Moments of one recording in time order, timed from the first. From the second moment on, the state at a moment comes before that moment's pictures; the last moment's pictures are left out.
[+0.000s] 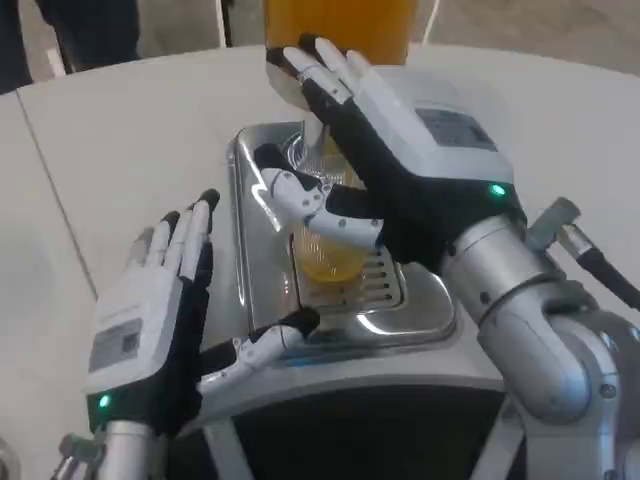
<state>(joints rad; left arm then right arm) -0.14 0.29 -0.15 -0.01 0.76 -0.04 0.36 -0.64 -0.19 0.41 -0.52 -0.97 0.50 0.48</state>
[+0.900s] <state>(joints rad) -0.29 0.28 -0.21 0.17 0.74 -0.07 0.39 -0.50 -0.20 0.33 -0.63 -0.98 0.45 0.44</state>
